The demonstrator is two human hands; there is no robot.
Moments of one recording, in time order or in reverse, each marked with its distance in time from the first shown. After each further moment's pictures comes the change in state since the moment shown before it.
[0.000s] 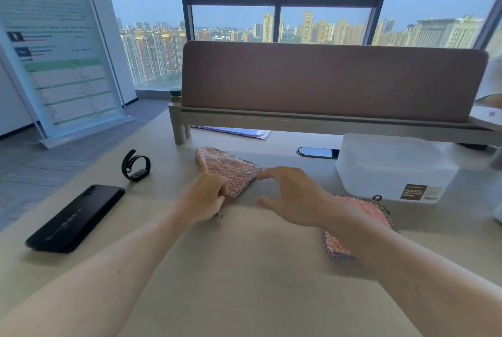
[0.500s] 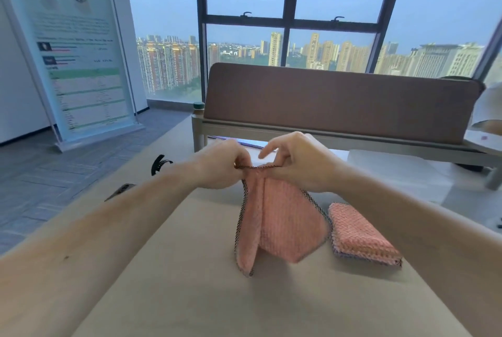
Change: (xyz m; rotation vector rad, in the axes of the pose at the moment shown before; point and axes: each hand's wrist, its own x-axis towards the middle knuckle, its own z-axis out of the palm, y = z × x) left_hand -0.033 0.065 -0.149 -0.015 -0.098 0.070; right_hand -0.001 -0.062 -0.072 0.152 0.103 -0.177
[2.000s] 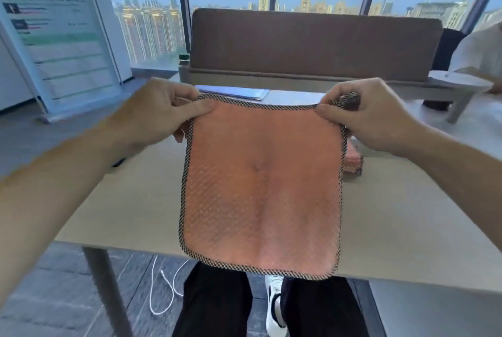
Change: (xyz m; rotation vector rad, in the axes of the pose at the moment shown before) left_hand -0.149 0.044 -0.017 -0.624 0.275 -0.114; right_hand -0.169 -0.012 -0.040 0.200 0.323 0.133
